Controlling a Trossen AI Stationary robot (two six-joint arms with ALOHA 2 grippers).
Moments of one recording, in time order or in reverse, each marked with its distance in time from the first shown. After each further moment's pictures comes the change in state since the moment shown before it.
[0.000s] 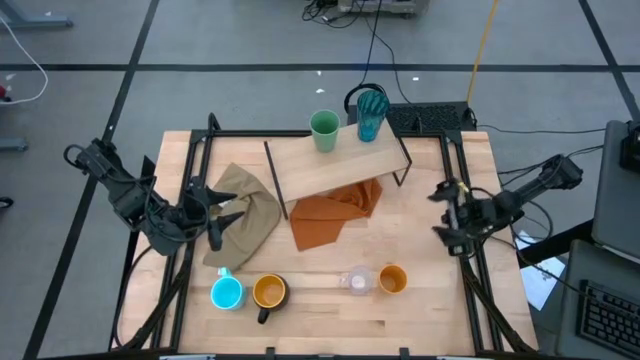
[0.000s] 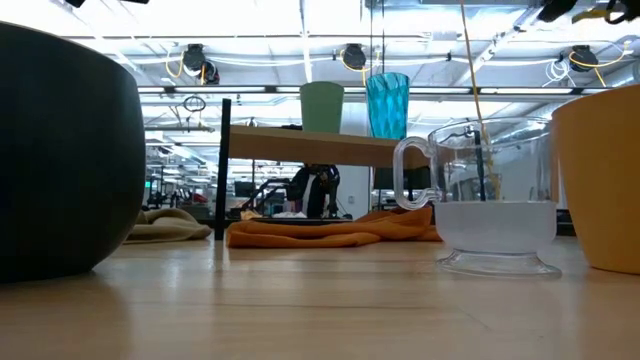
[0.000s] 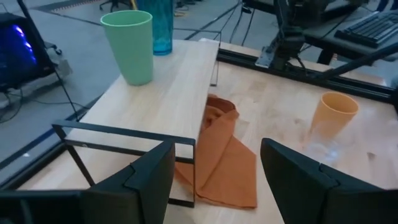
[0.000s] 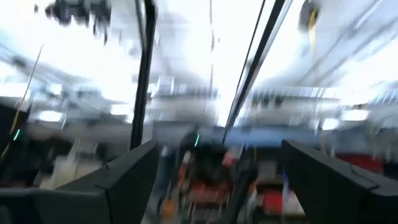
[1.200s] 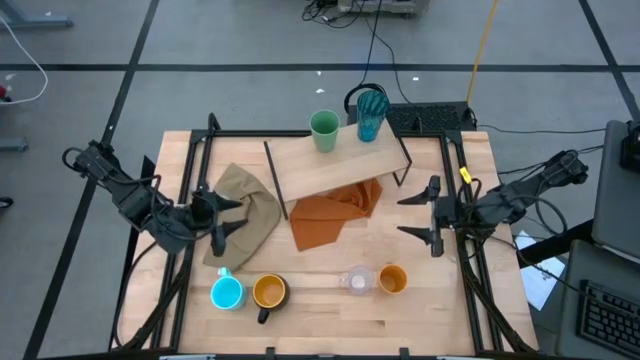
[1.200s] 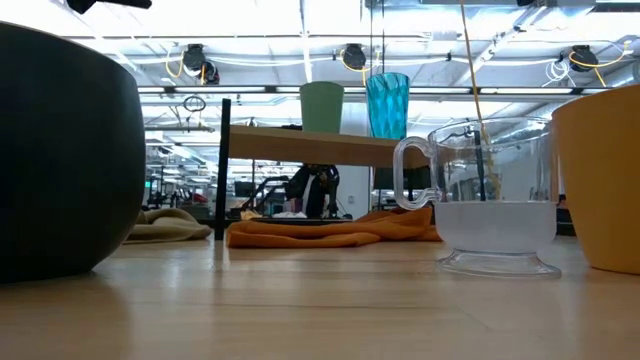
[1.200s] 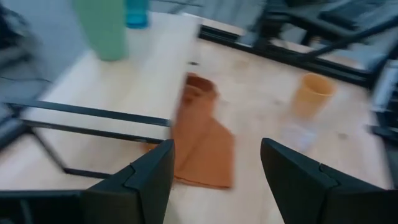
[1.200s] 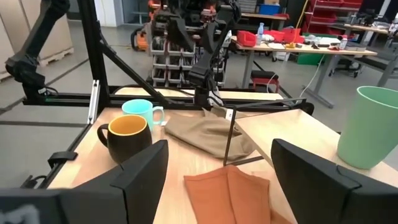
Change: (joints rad) left arm 0.048 0.023 0.000 0.042 0.164 -0.008; right arm -0.001 0.221 0.631 -1.262 0.212 0.341
